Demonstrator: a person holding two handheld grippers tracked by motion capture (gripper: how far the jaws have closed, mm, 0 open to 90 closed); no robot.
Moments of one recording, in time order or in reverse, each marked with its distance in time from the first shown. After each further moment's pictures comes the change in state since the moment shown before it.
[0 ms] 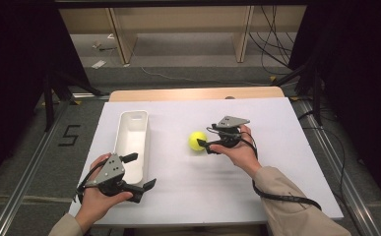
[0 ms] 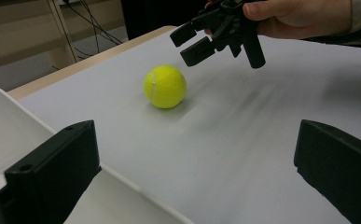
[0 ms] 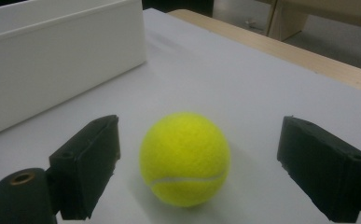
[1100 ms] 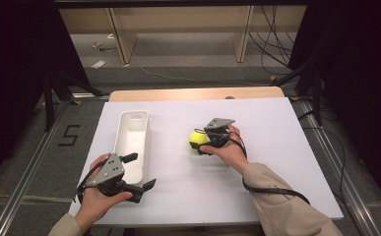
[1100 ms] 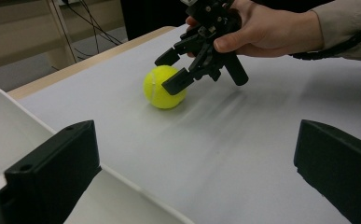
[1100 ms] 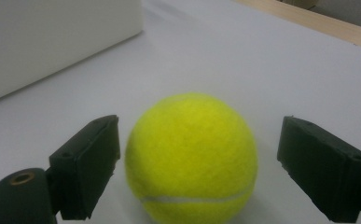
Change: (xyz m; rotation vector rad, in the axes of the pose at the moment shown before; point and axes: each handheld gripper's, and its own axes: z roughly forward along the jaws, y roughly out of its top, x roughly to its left) left arm 0.000 0.000 0.000 -0.003 -0.001 -0.001; right arm 0.000 -0.010 0.042 0.095 0.016 -0.001
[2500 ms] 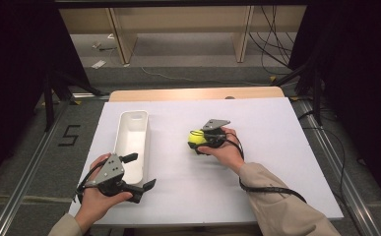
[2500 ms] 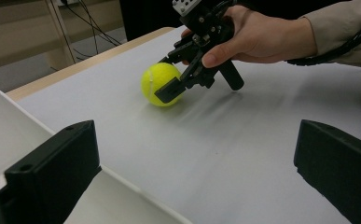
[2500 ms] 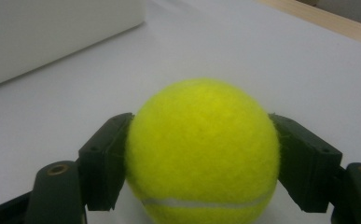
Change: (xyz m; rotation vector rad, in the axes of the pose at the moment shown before) left arm 0.000 0.000 0.000 -0.002 -0.004 -0.003; right arm 0.004 0.001 0.008 0.018 -0.009 -0.034
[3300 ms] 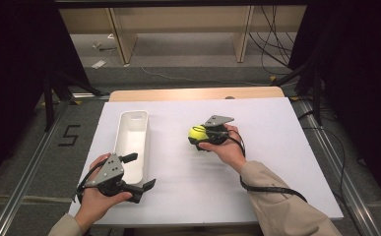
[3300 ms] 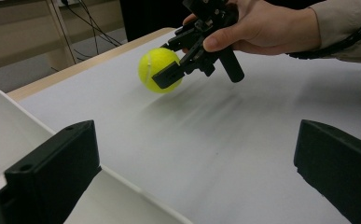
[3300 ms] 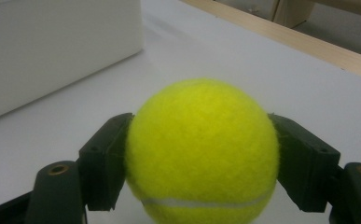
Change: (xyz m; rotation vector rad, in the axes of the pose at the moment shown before) left arm 0.000 0.000 -0.001 -0.002 0.003 0.006; right arm -0.001 0.012 -0.012 -0.062 -0.015 0.012
